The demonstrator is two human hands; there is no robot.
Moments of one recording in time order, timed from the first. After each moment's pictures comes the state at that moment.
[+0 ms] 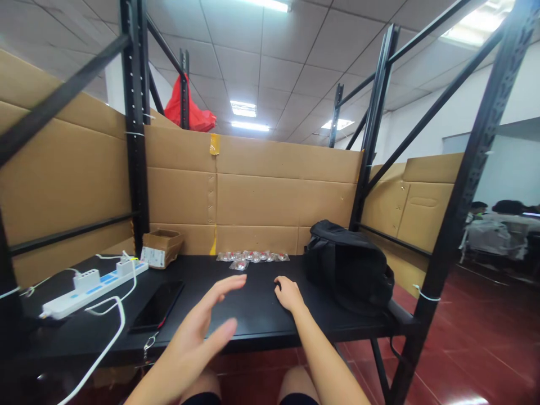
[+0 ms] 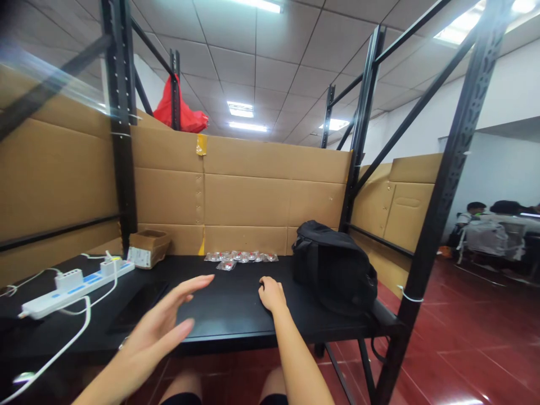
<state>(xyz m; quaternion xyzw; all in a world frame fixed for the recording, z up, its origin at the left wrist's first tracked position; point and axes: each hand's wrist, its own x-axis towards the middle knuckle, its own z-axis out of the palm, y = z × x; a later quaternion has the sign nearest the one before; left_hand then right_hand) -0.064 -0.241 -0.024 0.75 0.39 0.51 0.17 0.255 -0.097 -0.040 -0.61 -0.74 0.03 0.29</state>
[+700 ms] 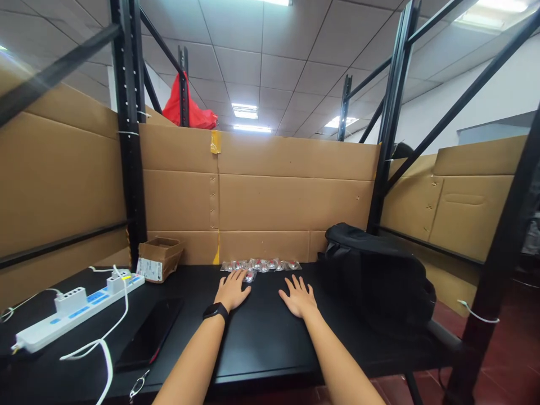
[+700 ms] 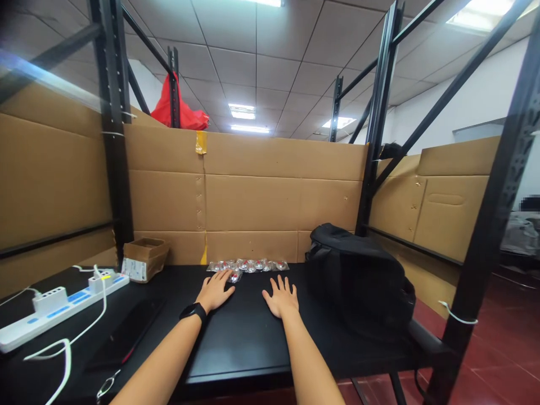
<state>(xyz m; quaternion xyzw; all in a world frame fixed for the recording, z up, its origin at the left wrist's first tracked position) -0.015 0.000 -0.041 0.78 0.59 0.20 -0.01 0.252 -0.036 -0.047 -0.71 -0.69 0.04 0.11</state>
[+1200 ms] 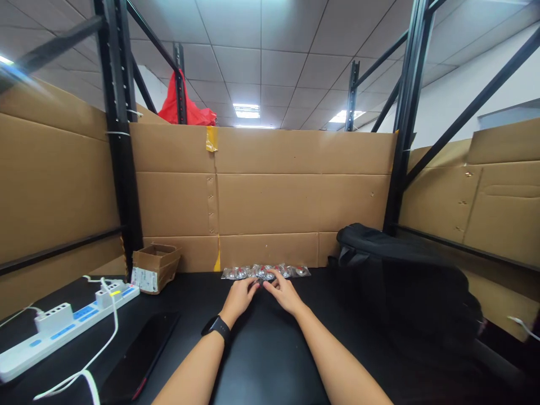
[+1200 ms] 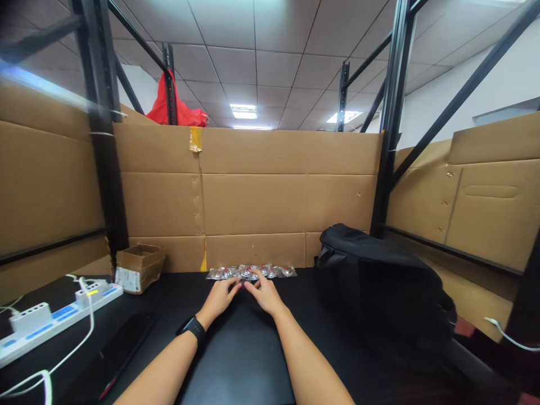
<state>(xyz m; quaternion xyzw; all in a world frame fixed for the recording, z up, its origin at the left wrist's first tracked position) 0.000 0.018 -0.031 0.79 0.46 0.39 0.10 0.203 0.021 -0.037 -0.44 -0.76 0.23 0.42</state>
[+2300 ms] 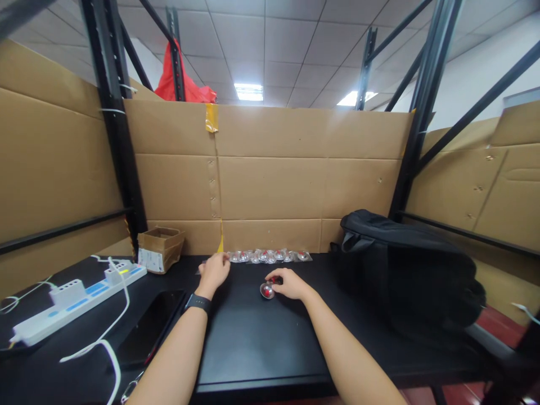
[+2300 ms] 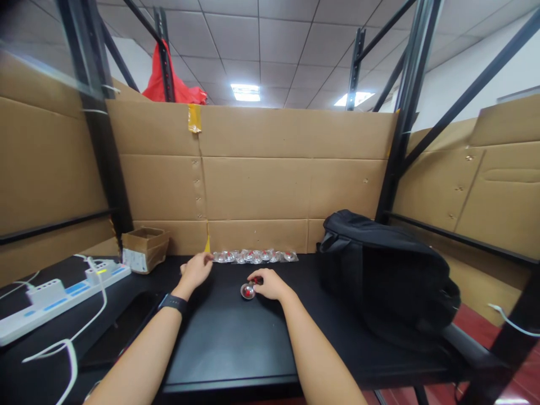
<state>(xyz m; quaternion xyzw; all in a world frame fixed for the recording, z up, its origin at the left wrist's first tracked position) -0.067 0.017 -0.009 0.65 0.69 0.32 0.00 0.216 0.000 -0.026 -0.41 -0.83 0.22 0.30</state>
